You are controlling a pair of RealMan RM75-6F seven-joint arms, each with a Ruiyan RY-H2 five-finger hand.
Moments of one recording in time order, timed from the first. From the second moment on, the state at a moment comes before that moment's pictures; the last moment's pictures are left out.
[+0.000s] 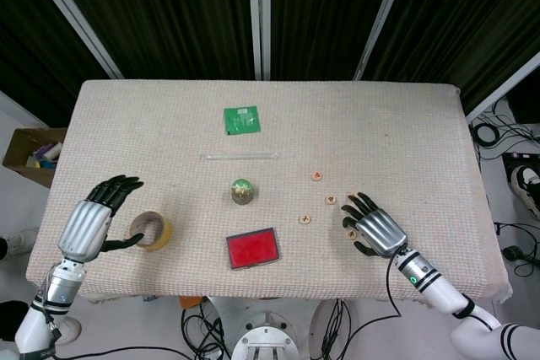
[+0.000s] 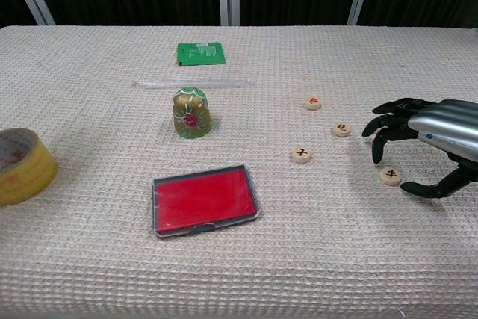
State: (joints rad) left arm -0.25 -1.19 -0.01 -1.75 1.63 1.46 0.00; right arm 0.50 -1.42 -0.06 -1.39 -1.64 1.05 -0.09
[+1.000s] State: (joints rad) left arm -0.23 -1.20 -0.02 -1.72 1.63 1.46 -0.05; right arm 0.55 -1.41 -0.02 -1.43 -1.62 1.04 -0.07
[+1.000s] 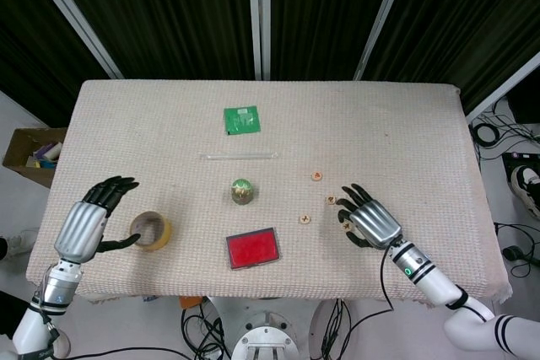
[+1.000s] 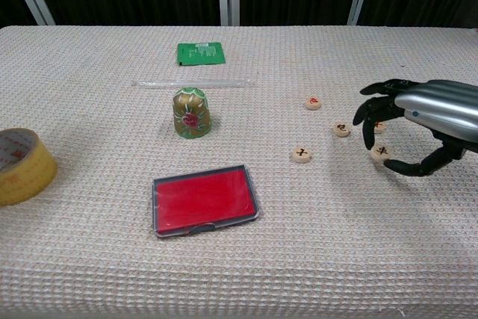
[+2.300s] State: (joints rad) left arm -0.21 -1.21 -0.01 -1.67 1.63 1.48 -0.10; right arm 0.77 -1.55 0.07 -1.42 -1.44 0.81 -0.30
